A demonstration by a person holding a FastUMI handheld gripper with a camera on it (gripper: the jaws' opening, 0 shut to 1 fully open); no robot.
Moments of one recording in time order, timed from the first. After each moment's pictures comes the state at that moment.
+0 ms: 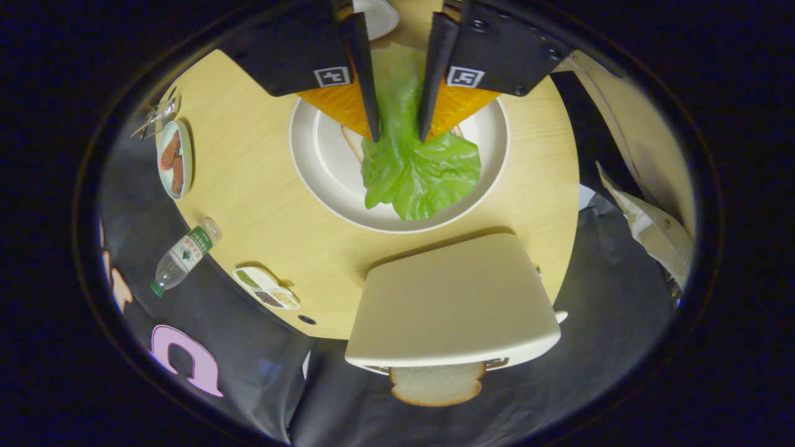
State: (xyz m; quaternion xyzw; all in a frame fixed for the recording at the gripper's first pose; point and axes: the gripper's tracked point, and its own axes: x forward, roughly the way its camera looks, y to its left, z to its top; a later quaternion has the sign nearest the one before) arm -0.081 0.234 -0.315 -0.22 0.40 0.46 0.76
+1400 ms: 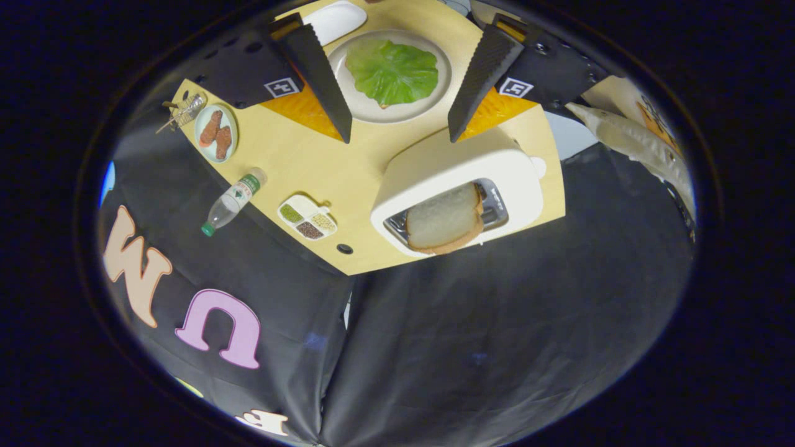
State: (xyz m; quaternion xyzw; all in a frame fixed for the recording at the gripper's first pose) arm -0.046 0.317 -0.150 -0.13 0.34 0.39 0.84
